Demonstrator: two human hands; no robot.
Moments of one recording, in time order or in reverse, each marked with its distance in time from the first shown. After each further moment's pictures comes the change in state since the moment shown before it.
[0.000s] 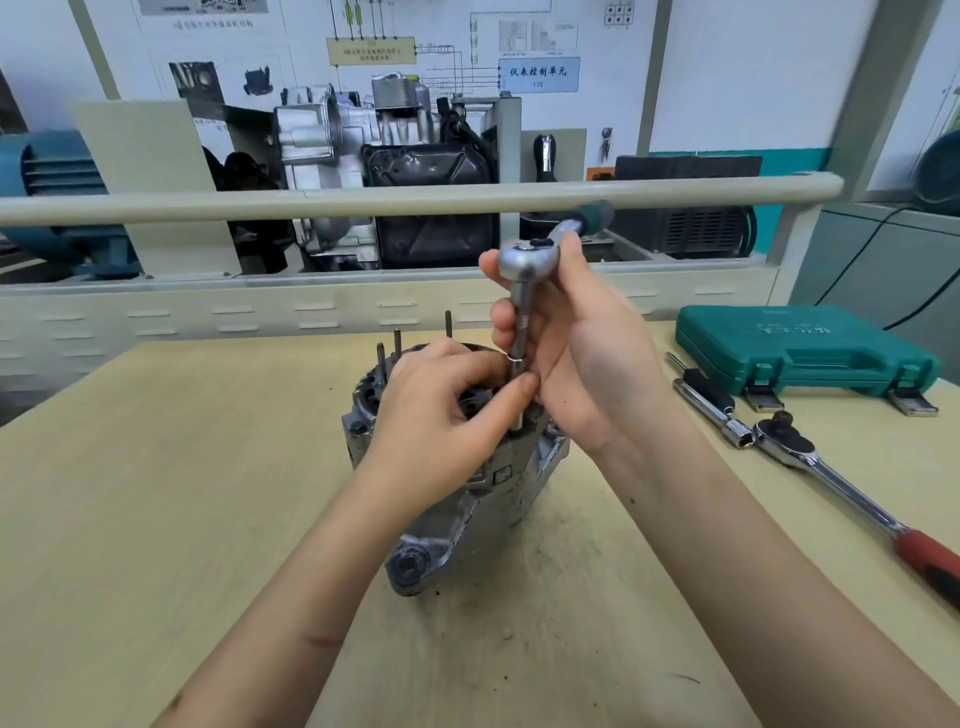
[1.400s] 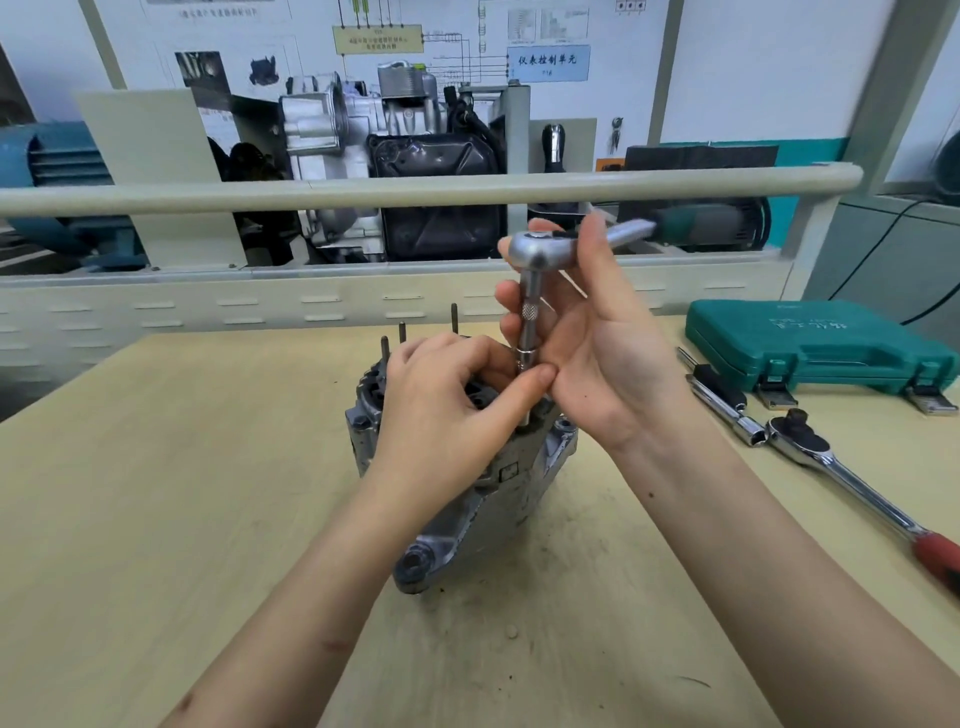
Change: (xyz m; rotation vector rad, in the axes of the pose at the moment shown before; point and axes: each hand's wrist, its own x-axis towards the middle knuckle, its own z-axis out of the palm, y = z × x) left_hand 0.000 0.000 0.006 0.074 0.104 0.005; right_hand 0.007 0.002 -0.012 0.122 -0.069 0.036
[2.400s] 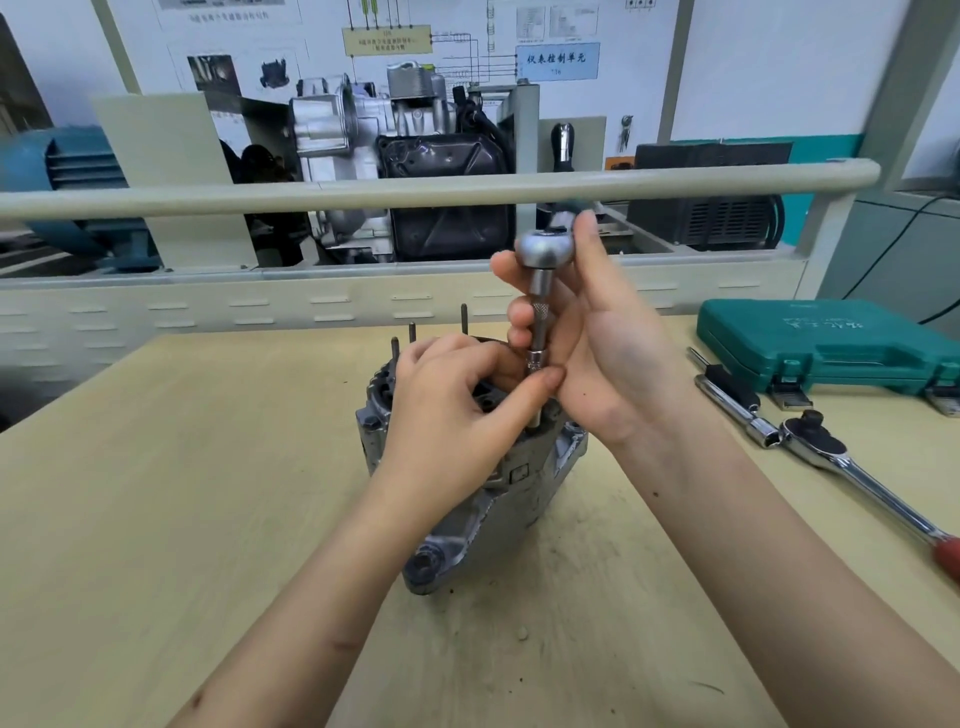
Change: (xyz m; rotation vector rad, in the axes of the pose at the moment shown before) left_hand -0.001 -0.004 0.000 0.001 0.012 0.022; right_hand 0.004 0.001 0.005 -0.097 0.020 0.063
